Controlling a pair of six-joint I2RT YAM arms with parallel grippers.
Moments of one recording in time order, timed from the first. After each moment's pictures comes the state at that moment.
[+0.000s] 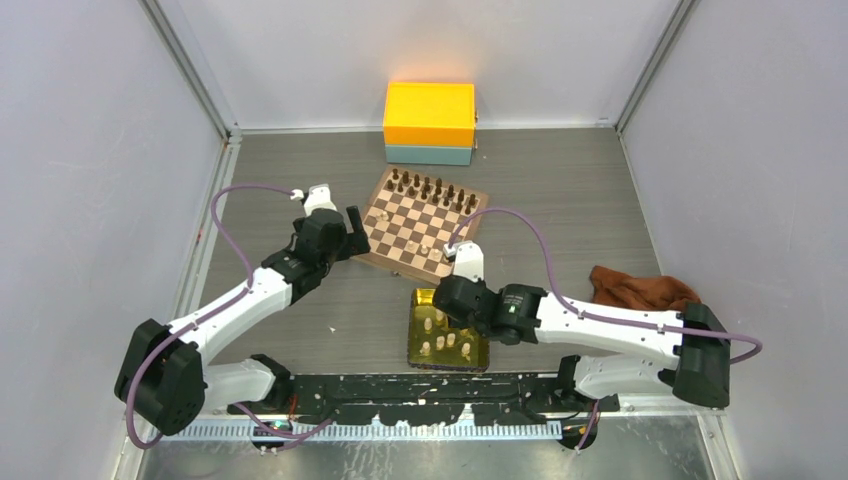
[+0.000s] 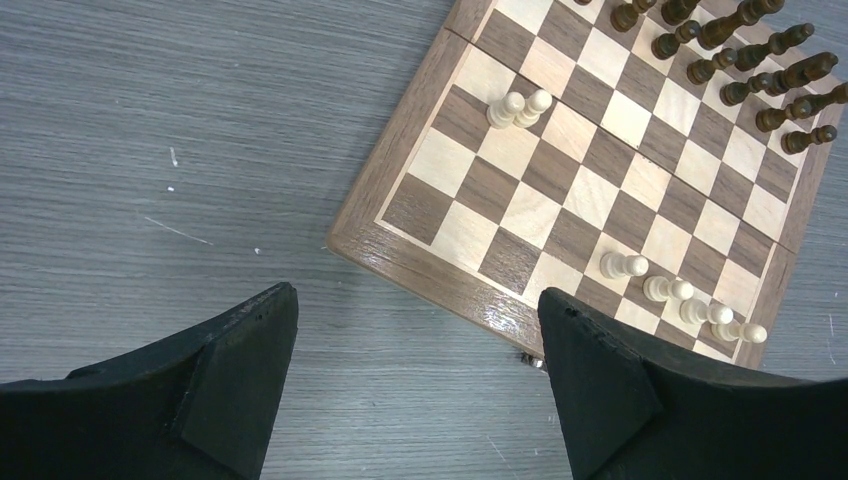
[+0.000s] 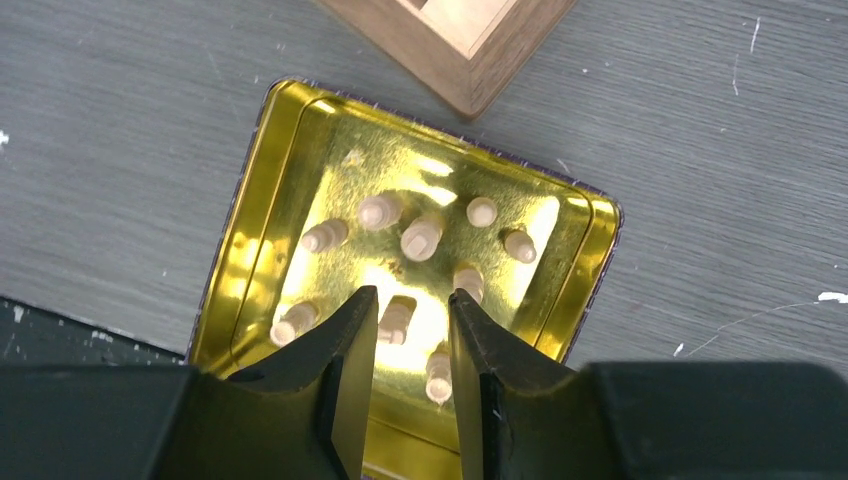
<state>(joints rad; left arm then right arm) -0.54 1.19 0.72 -0.13 -0.38 -0.56 1.18 1.18 0.84 -0.64 0.52 0.78</state>
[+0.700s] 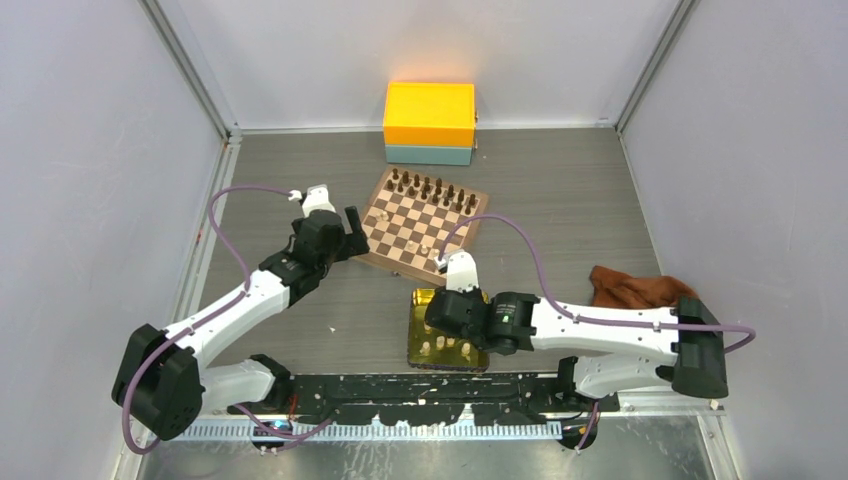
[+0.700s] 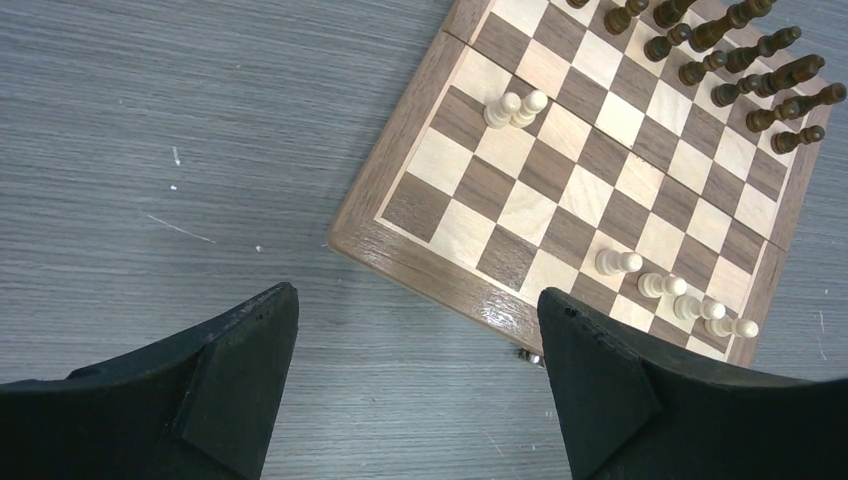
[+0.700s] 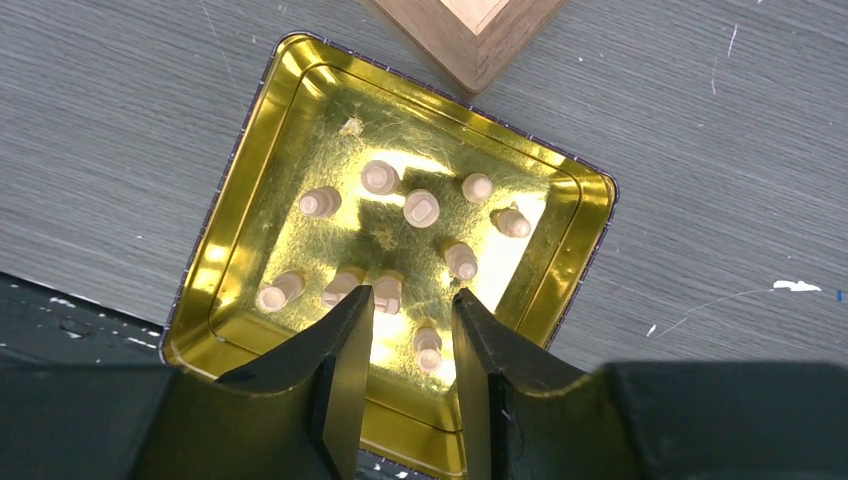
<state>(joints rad) -0.54 1.17 0.71 -0.13 -0.38 -0.56 1.31 1.19 0.88 -0.74 0.60 0.80</state>
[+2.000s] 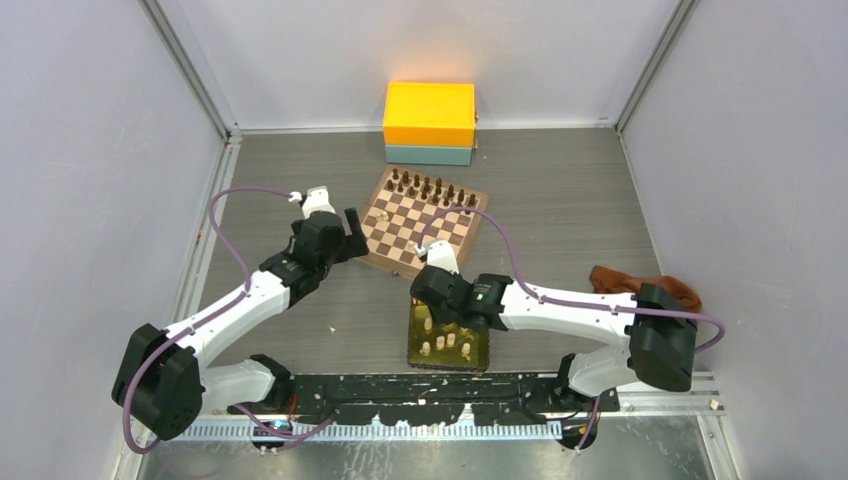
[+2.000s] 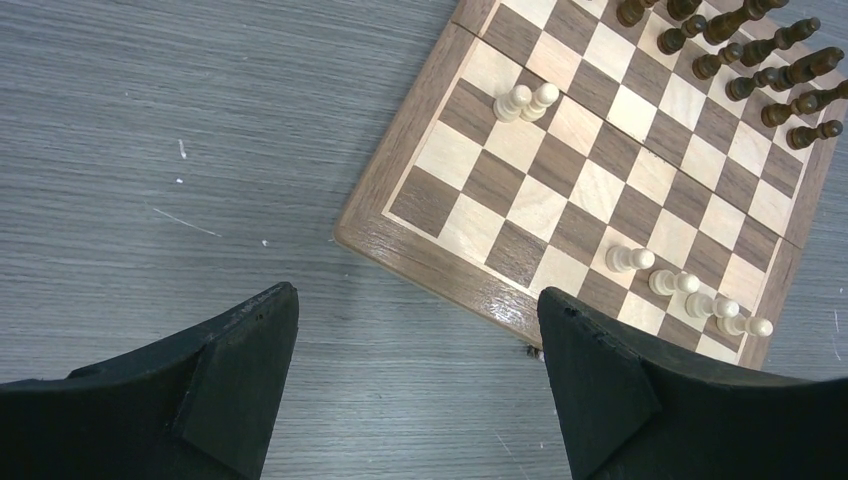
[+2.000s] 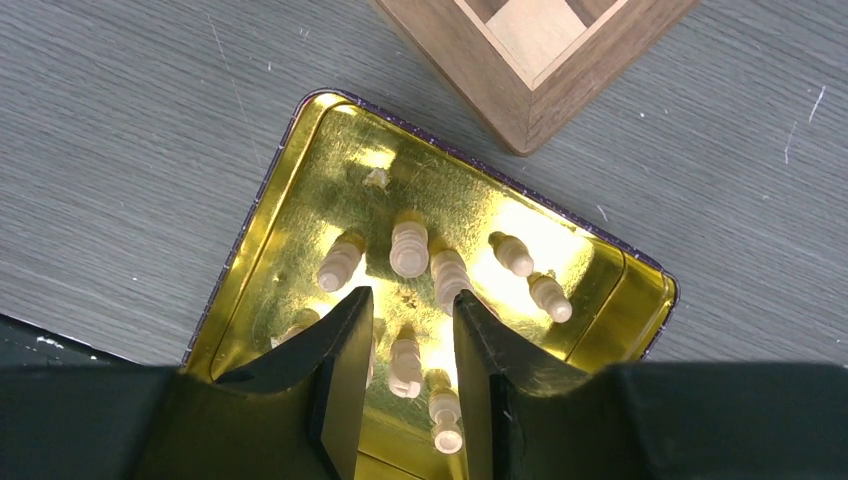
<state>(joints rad) -0.54 1.17 0.70 -0.14 -0.39 -0.56 1.16 1.37 0.92 -0.58 0.45 0.63</state>
